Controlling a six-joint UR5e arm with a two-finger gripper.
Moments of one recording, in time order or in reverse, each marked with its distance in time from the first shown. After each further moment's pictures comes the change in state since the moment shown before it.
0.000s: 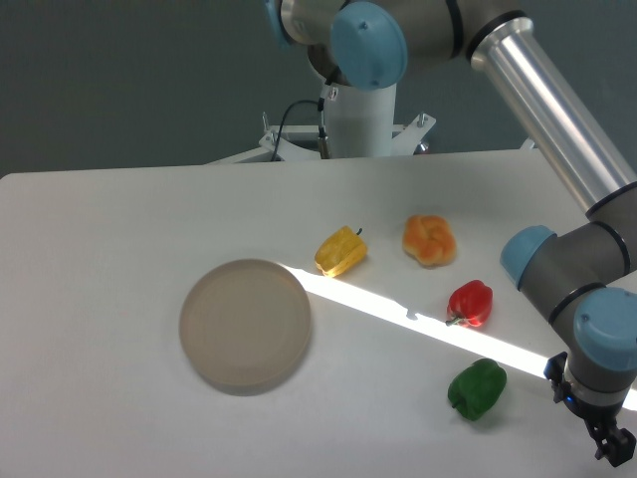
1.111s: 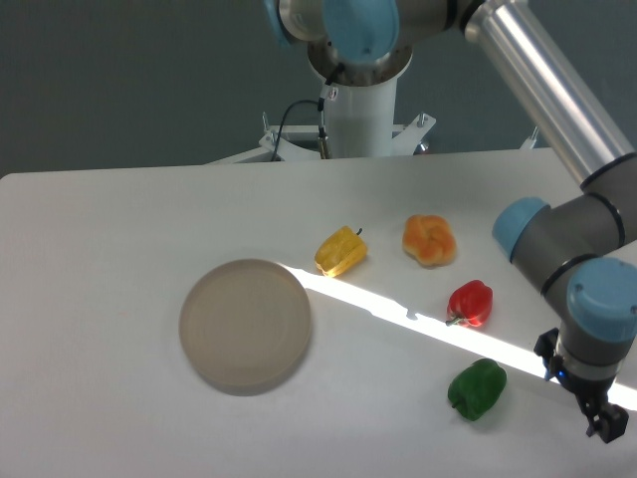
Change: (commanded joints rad) arm 0.043 0.187 -0.218 -0.014 -0.009 -0.011
